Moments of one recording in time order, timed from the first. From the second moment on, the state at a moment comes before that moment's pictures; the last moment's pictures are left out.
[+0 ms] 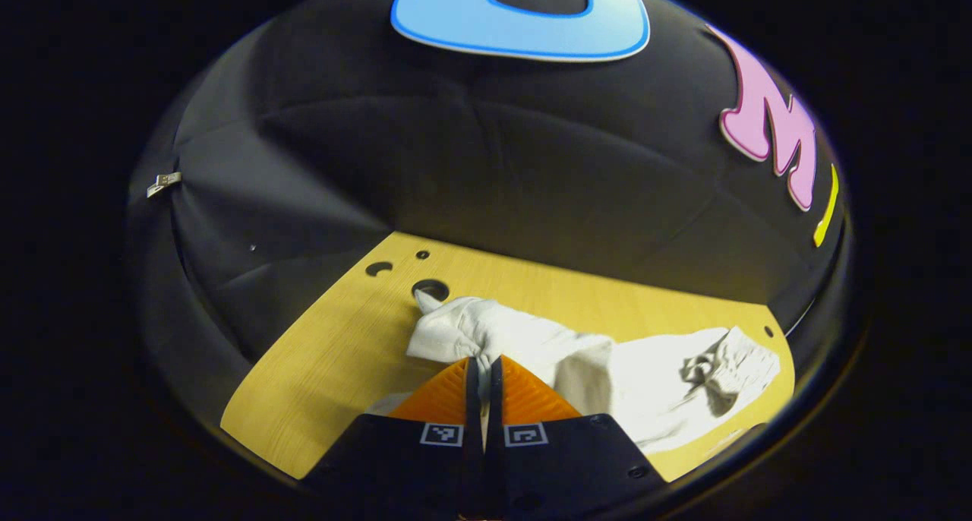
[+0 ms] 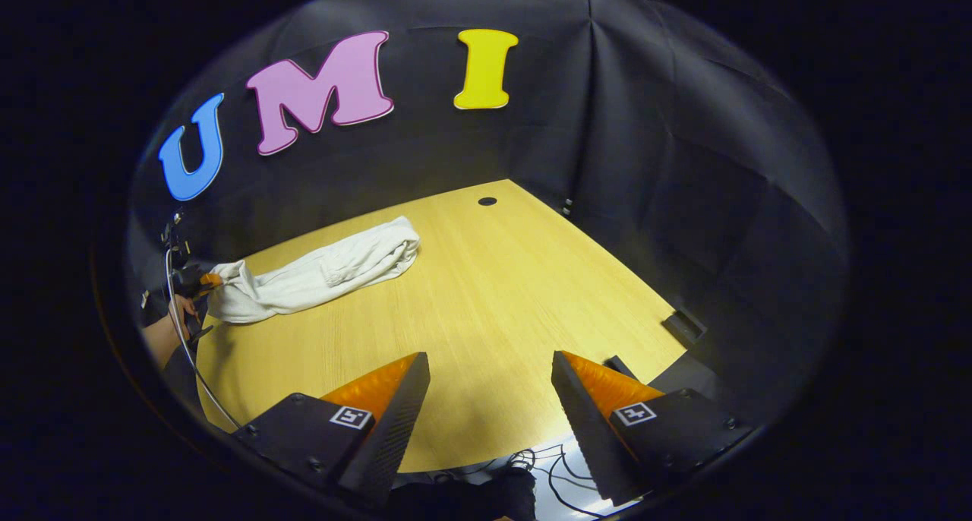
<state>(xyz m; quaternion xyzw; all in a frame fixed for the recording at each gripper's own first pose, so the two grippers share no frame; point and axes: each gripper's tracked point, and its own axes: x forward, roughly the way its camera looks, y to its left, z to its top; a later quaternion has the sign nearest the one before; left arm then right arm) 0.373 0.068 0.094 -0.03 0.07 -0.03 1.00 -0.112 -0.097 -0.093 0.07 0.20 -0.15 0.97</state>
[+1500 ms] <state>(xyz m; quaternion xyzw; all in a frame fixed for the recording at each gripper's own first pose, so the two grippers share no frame) 0.283 -0.428 0.099 0.11 0.04 -0.18 0.98 -0.048 -0.223 -0.062 0.04 0.15 -0.01 0.99</state>
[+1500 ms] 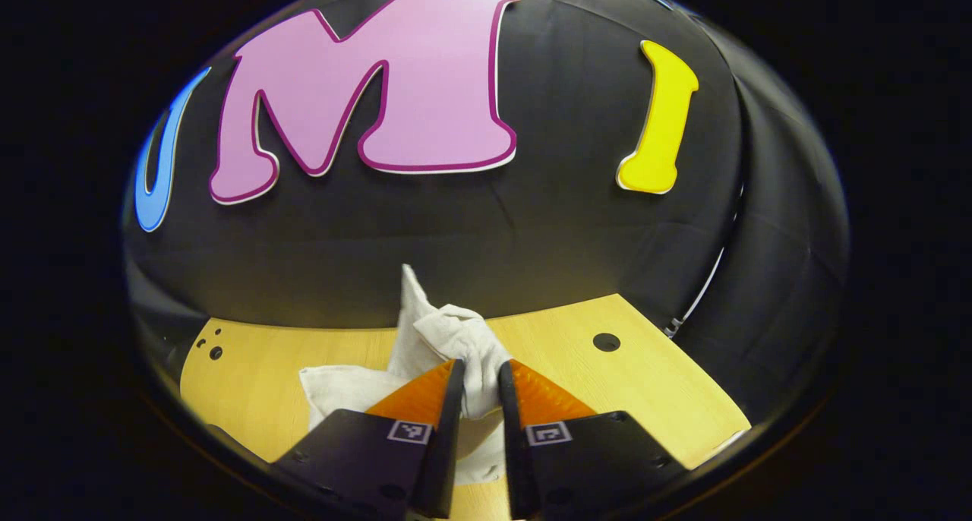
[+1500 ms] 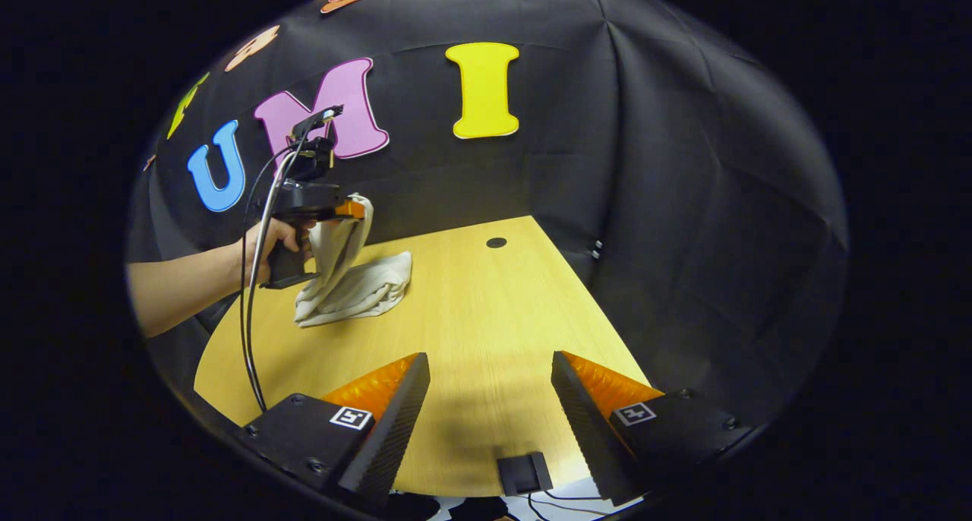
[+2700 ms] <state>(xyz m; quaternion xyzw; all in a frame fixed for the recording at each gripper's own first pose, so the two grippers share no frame) -0.053 -0.078 0.071 0.01 -0.07 -0.03 1.00 -0.160 -0.103 -0.041 -0.01 0.06 0.02 1.00</state>
